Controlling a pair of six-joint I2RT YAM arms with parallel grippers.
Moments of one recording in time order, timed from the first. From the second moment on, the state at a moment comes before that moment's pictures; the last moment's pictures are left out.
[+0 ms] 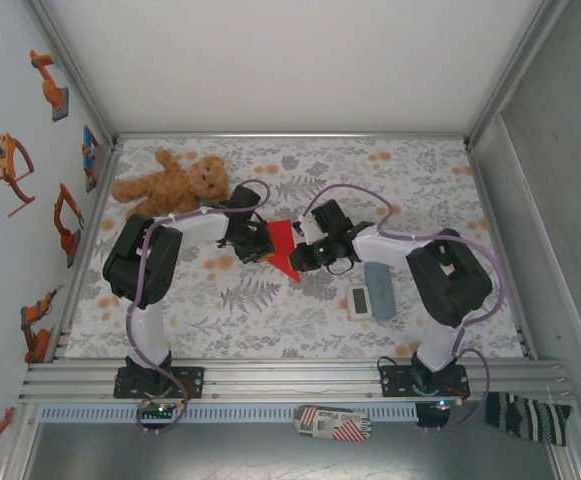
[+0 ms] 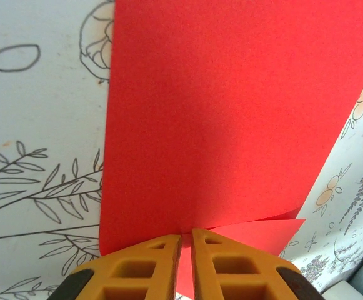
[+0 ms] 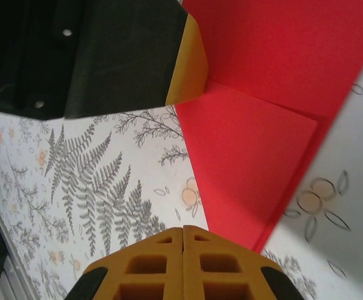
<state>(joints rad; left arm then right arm) -0.56 1.95 1.18 -0.49 0.36 -0.86 0.64 1.81 1.02 -0.23 -0.57 0.34</state>
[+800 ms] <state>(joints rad) -0.57 1.82 1.08 -0.29 0.34 -0.78 0.65 1.93 1.08 -0.26 -0.53 0.37</state>
